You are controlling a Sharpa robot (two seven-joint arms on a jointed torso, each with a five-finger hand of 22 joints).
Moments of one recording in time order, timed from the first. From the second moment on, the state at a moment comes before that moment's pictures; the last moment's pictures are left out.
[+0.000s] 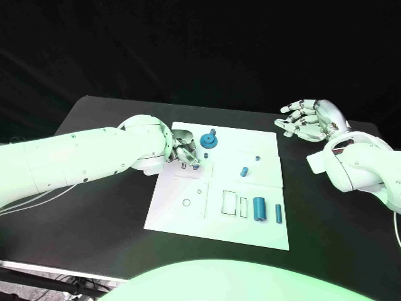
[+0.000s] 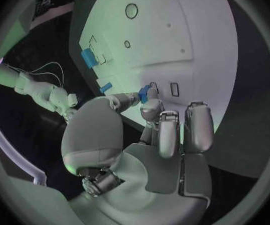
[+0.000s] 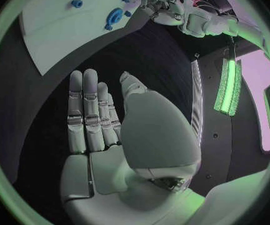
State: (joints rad) left arm 1.17 -0.80 -0.02 1.52 -1.18 0.10 -0.50; left_hand 1.03 -0.17 0.82 0.19 0.24 0.86 0.08 0.88 0.71 1.31 -0.05 1.21 0.90 1.47 -0.09 1.57 1.31 0.08 1.36 0.02 1.46 1.28; right arm 1.20 -0.81 -0.11 1.42 -0.69 -0.62 0.17; right_hand 1.45 -0.15 0.14 0.29 0.21 0.71 0.19 0.49 0.23 0.89 0.12 0.77 0.38 1.26 0.04 0.43 0.66 0.17 1.10 0.15 0.23 0.59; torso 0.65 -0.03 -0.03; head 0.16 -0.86
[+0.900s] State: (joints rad) left arm 1.17 -0.78 -0.02 1.49 -1.20 0.11 -0.50; left_hand 1.03 -0.16 0.81 0.19 0.24 0.86 0.08 0.87 0.71 1.31 -0.05 1.21 0.90 1.47 -0.09 1.57 1.31 0.08 1.36 0.02 1.46 1.28; right arm 1.20 -0.80 -0.11 1.42 -0.69 -0.62 0.17; right_hand 1.45 -0.15 0.15 0.29 0.21 0.71 0.19 0.49 0.23 0.89 0.12 0.77 0.38 1.26 0.04 0.43 0.66 0.17 1.10 0.15 0.23 0.58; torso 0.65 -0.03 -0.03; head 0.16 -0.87
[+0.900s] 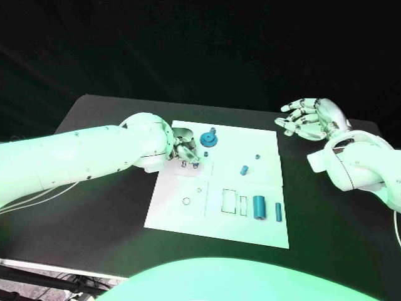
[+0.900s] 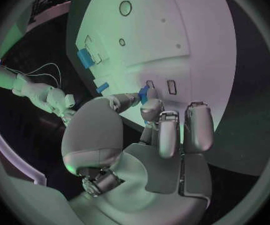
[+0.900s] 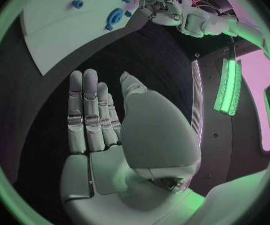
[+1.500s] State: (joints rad) left arm 1.17 -0.78 -0.02 1.49 -1.20 0.14 -0.51; left_hand 1.03 -0.16 0.81 0.19 0.24 0.86 0.08 0.87 0.71 1.31 -0.05 1.21 0.90 1.47 -0.09 1.57 1.31 0.08 1.37 0.01 1.46 1.28; right arm 1.20 -0.80 -0.11 1.41 -0.69 -0.62 0.17; right_hand 1.45 -0.15 0.15 0.29 0.21 0.71 0.19 0.49 0.23 0.89 0.12 0.77 0.38 1.26 0.04 0.43 0.66 0.17 1.10 0.15 0.23 0.58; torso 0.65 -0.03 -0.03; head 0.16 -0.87
